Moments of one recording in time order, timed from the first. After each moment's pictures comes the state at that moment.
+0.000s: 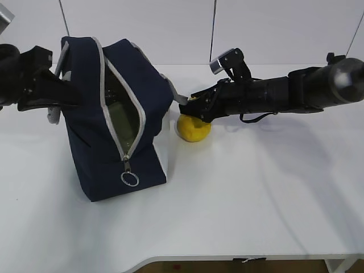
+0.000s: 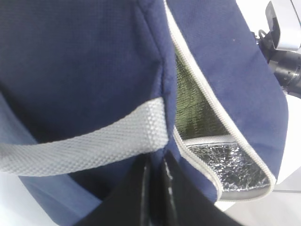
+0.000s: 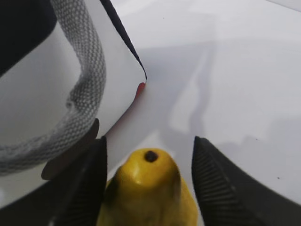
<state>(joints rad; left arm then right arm) -0.11 1.50 -0.96 -1.10 0.73 0.65 0.16 2.25 -1.46 1.76 0.78 -2.12</state>
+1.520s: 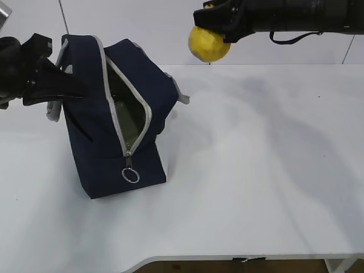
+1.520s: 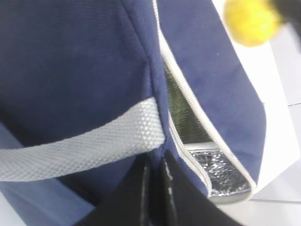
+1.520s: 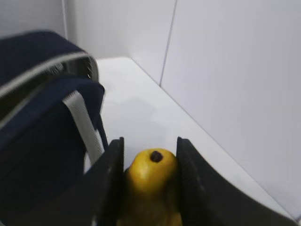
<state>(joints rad) -0.11 1.50 -0.96 -1.19 0.74 0.65 0.14 1.89 -1.47 1.66 0.76 -2.10</state>
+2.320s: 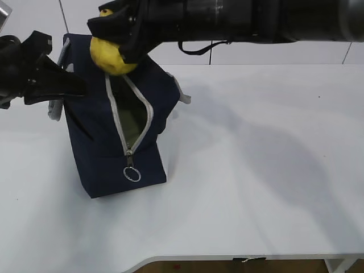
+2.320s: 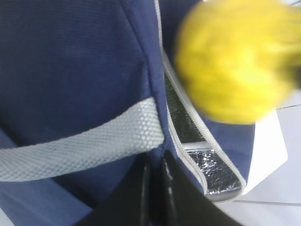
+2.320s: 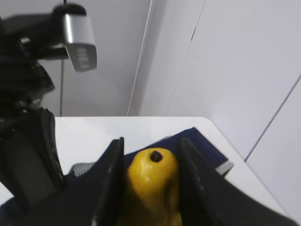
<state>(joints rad) -0.11 1.50 -0.96 -1.21 0.75 0.65 0.46 1.92 -1.54 1.75 0.66 -2.20</state>
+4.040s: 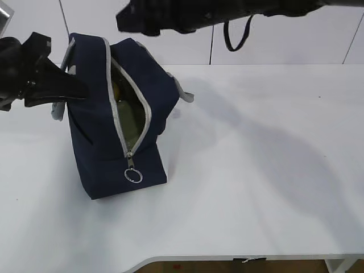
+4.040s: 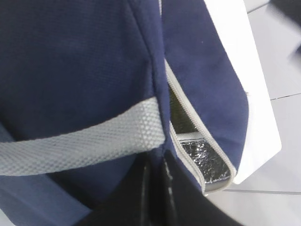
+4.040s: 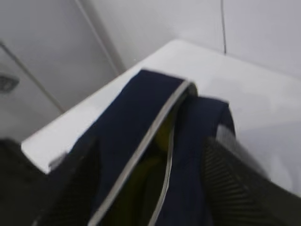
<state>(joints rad) -0.11 1.50 -0.96 -1.21 0.80 0.65 0.46 1.84 -1.57 1.19 0.45 -1.06</state>
